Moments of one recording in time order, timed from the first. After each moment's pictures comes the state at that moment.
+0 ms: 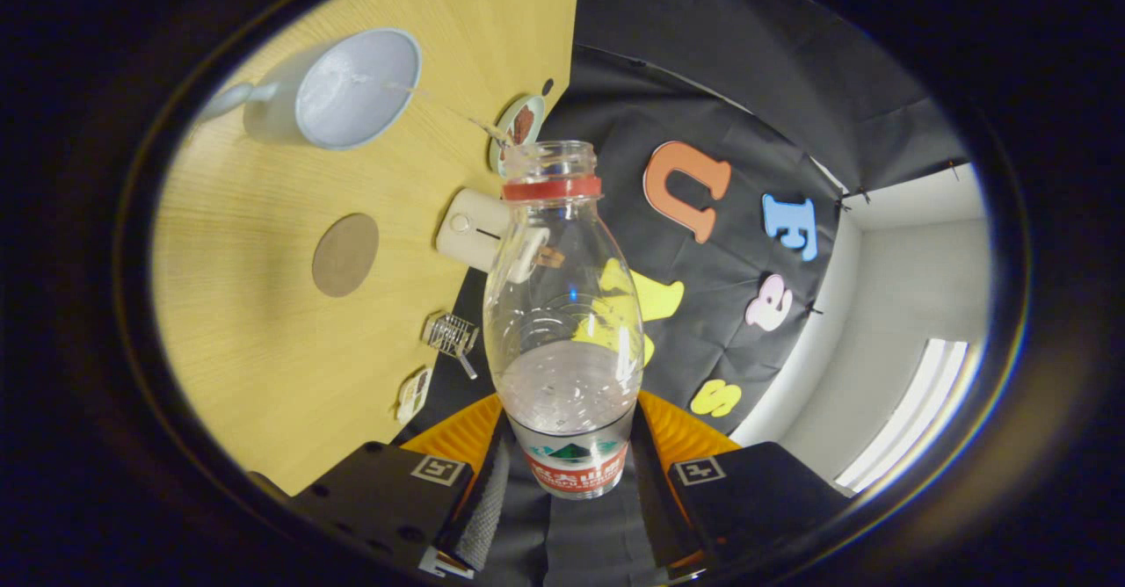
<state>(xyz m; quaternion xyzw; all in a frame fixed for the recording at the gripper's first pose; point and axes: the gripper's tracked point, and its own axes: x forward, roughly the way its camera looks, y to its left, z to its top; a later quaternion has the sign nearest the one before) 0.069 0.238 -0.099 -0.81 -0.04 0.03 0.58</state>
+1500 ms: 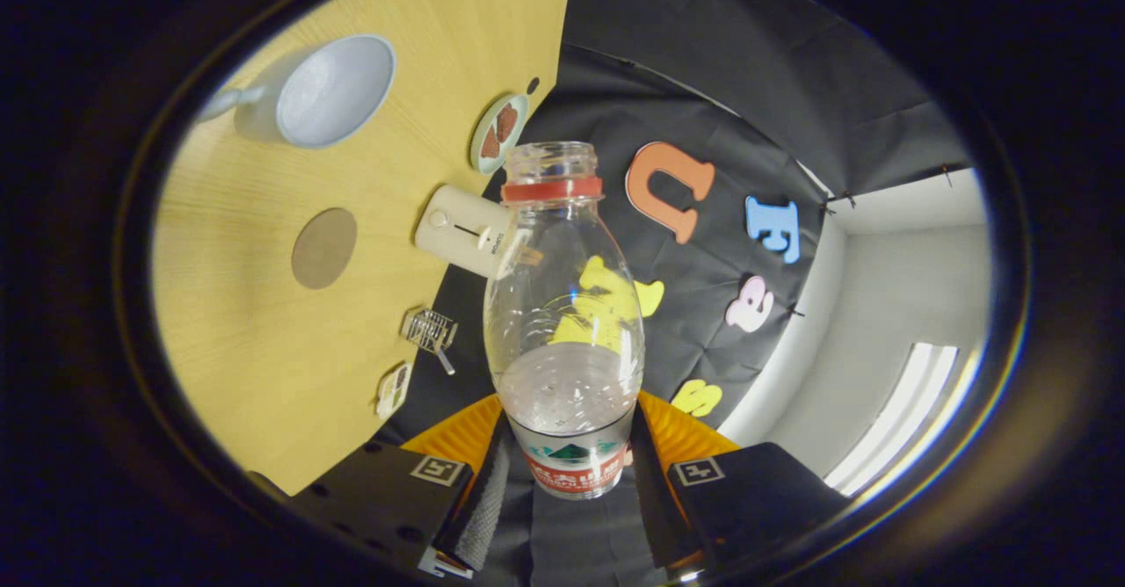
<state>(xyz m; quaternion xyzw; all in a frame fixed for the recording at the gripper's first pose) 0.063 0.240 -0.084 -0.81 -0.05 0.02 0.59</state>
